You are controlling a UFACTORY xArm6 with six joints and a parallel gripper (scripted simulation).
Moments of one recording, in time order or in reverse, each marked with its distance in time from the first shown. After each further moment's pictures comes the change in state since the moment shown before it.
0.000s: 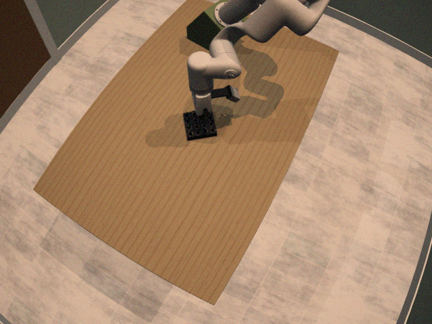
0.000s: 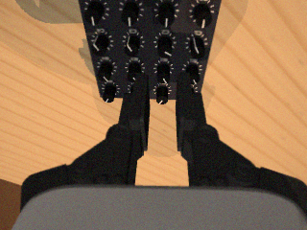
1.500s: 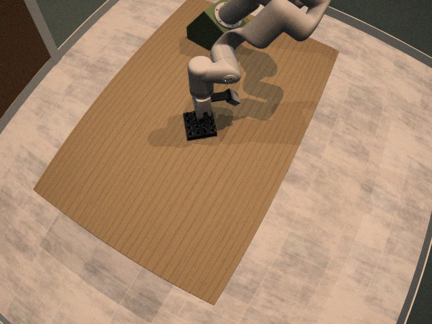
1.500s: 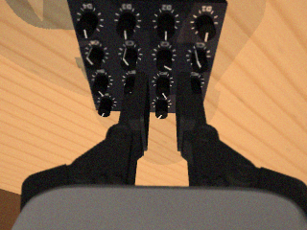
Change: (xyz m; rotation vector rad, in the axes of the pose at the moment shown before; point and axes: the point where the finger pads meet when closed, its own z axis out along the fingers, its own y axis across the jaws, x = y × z) arm 0.000 0.001 0.019 0.001 0.000 0.000
